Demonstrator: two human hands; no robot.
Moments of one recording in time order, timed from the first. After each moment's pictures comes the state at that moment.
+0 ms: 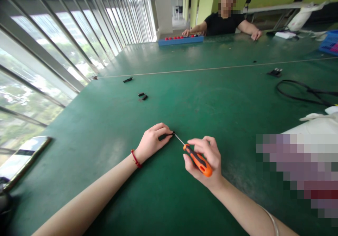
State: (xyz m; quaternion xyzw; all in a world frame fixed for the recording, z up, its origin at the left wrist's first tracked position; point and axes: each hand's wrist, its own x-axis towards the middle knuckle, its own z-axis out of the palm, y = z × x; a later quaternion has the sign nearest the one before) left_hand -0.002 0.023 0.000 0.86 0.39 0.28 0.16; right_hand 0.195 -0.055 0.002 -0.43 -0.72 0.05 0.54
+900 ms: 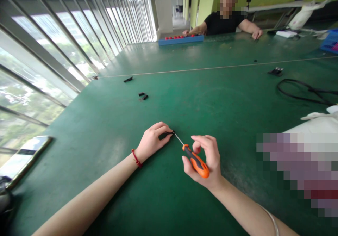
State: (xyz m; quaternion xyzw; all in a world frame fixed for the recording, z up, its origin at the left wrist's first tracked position) left_hand -0.002 0.023 0.001 0.86 0.41 0.28 0.15; right_hand 0.193 -0.055 0.004 -0.42 -0.72 0.05 0.55
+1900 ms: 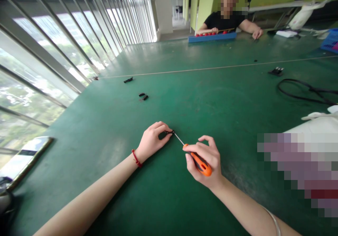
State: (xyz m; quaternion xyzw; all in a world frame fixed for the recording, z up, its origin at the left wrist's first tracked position) left_hand -0.001 0.024 0.002 0.84 0.43 0.28 0.16; right_hand 0.198 -0.053 0.004 -0.40 -0.76 0.05 0.51
